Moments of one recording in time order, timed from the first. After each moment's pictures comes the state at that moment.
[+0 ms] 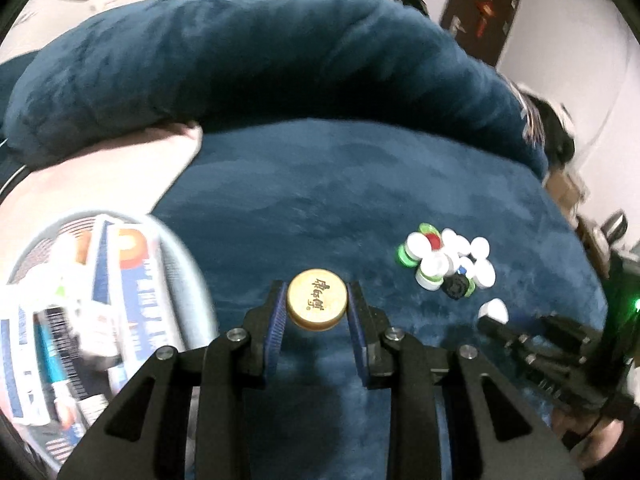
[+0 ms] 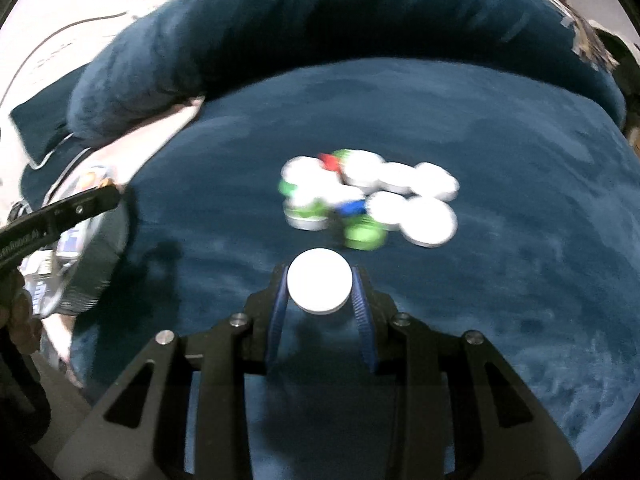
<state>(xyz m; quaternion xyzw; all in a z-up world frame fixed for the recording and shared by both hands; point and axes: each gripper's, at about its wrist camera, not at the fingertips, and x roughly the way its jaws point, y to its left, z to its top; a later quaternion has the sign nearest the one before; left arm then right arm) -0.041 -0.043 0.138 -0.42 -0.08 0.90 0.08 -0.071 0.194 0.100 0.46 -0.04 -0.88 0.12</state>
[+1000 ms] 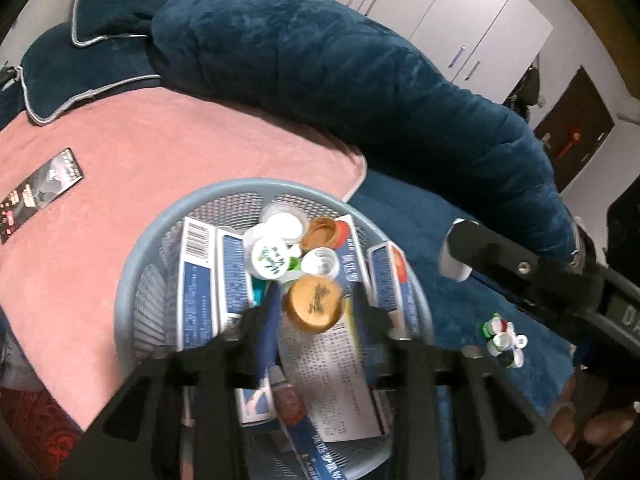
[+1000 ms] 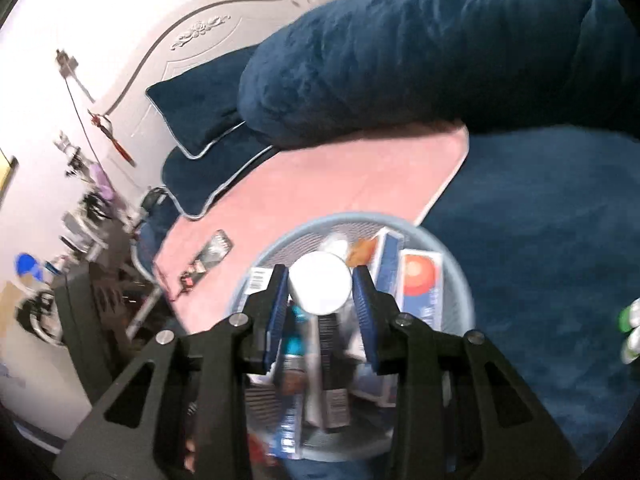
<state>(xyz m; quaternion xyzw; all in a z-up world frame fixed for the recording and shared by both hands) 0.017 -0.238 0.133 -0.38 -0.25 0.89 -0.06 -0.108 -0.069 0.169 0.44 -0.09 -0.81 0.37</state>
